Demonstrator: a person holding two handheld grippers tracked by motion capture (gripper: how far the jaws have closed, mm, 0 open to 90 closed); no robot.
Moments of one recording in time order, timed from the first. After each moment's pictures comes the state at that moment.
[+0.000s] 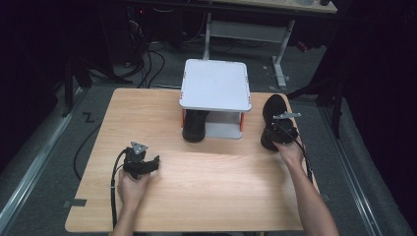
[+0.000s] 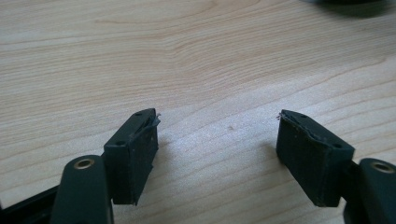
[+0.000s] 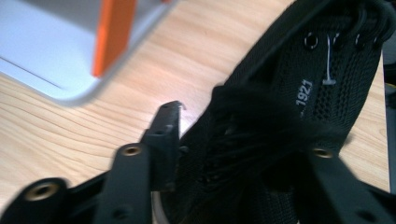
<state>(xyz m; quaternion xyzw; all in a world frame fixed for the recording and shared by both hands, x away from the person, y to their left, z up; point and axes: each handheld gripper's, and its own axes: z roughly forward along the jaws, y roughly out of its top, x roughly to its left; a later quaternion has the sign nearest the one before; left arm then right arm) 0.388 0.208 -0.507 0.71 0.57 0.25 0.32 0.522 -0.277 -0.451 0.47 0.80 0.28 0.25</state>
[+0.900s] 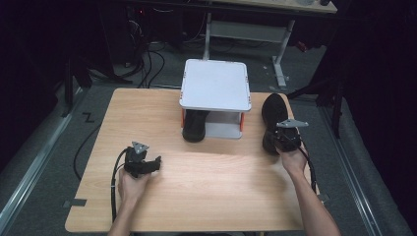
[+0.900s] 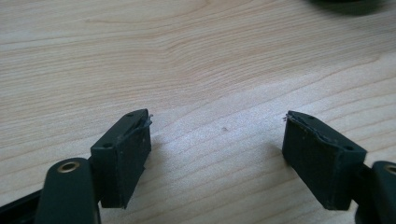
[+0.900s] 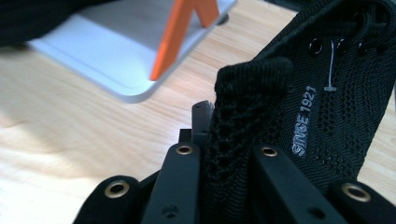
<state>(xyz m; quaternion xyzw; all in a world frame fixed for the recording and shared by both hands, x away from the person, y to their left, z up) 0.390 0.206 -0.507 0.72 0.56 0.24 0.32 0.472 -0.279 -0.430 0.43 0.80 0.35 0.25</state>
